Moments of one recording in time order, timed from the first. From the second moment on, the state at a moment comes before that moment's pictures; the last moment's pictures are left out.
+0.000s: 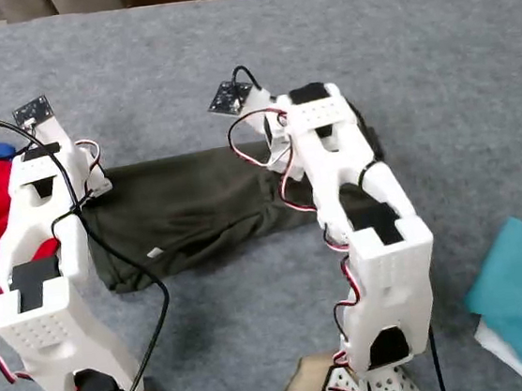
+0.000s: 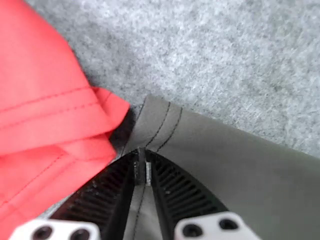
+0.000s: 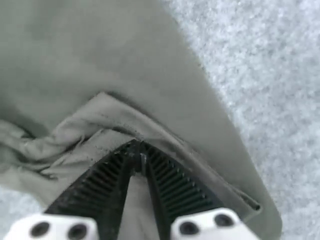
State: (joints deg) left arm -15.3 18.9 11.6 50.5 5.5; right arm -13.6 27.9 -4.2 67.3 41.6
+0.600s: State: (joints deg) left arm -15.4 11.4 -0.3 70.8 4.5; right arm 3.2 8.8 18.2 38.3 16.1
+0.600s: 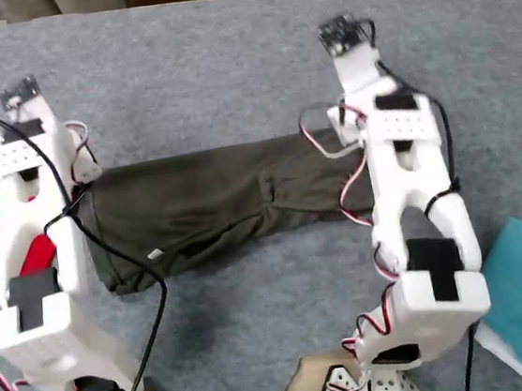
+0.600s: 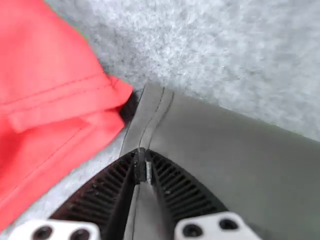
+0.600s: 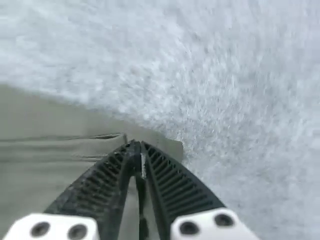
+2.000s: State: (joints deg) left arm -17.9 6.0 28.5 61.8 4.5; right arm 7.7 10.4 21.2 27.3 12.7
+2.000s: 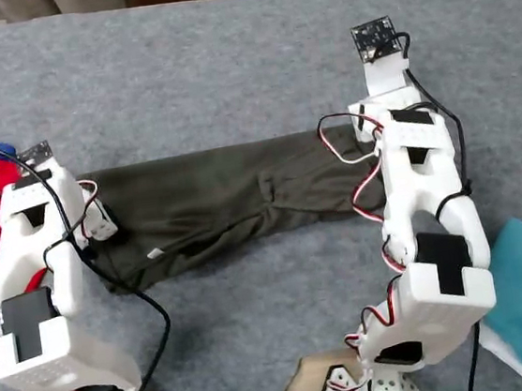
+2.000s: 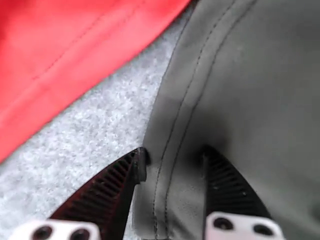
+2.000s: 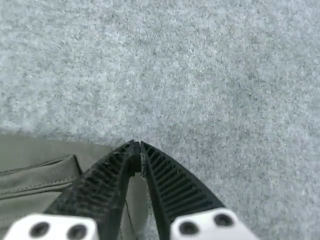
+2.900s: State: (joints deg) left arm -8.1 22.2 -10.5 91.1 4.5; right arm 24.4 11.7 21.2 16.1 -2.2
